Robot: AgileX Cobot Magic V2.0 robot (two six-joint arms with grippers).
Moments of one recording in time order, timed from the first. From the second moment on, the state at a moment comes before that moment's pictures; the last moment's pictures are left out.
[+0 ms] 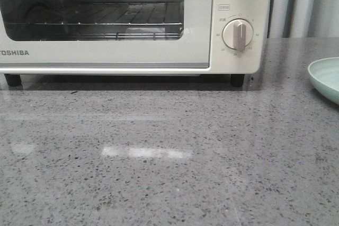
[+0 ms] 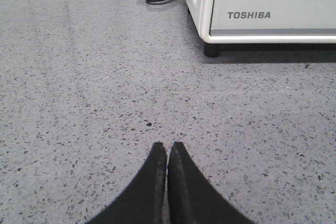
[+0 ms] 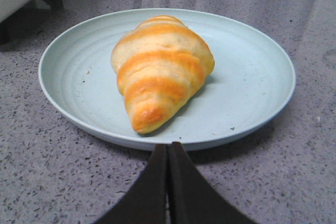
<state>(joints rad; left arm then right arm) -0.05 0.00 0.00 -0.10 0.34 0.17 -0.01 -0.01 0.01 -0.09 0.33 0.03</state>
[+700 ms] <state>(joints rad) -0.05 0.00 0.00 -0.08 0.34 0.17 -0.01 -0.01 0.01 -0.09 0.33 0.02</state>
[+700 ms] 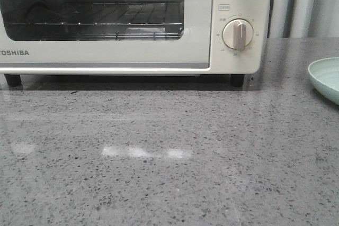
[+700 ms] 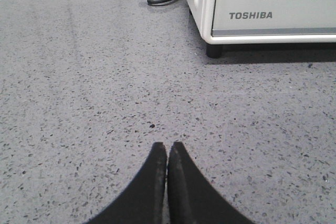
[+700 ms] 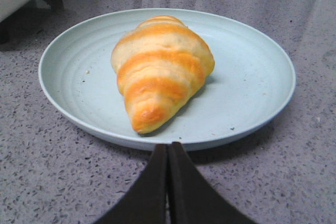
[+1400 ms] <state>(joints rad) -0.05 0.00 0.00 -0.27 -0.06 0.17 -0.01 -0.01 0.01 0.15 0.18 0.02</state>
